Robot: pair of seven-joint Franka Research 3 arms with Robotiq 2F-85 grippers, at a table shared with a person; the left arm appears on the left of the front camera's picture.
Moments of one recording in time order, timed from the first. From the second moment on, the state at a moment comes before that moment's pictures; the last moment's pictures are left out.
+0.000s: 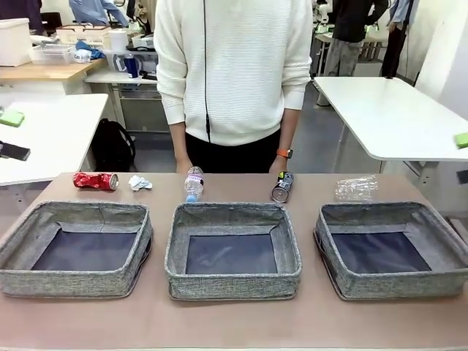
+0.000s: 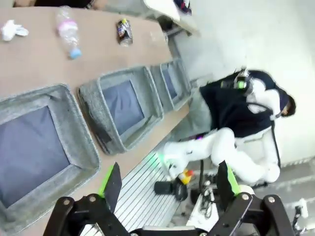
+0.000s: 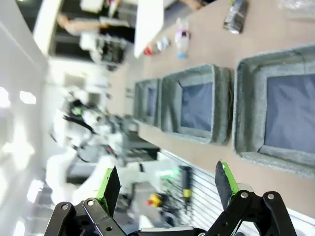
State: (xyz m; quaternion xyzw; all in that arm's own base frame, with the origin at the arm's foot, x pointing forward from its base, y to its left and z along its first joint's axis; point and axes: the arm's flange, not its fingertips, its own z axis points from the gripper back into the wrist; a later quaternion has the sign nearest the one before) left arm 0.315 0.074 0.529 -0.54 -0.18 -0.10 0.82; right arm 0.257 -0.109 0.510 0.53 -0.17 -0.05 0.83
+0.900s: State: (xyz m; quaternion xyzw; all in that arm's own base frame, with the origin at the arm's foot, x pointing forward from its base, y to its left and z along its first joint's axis) left arm 0.322 0.094 0.493 -0.55 -0.16 -0.02 0.82; right arm 0.257 -0.127 0.494 0.55 -0.17 -0.10 0.81
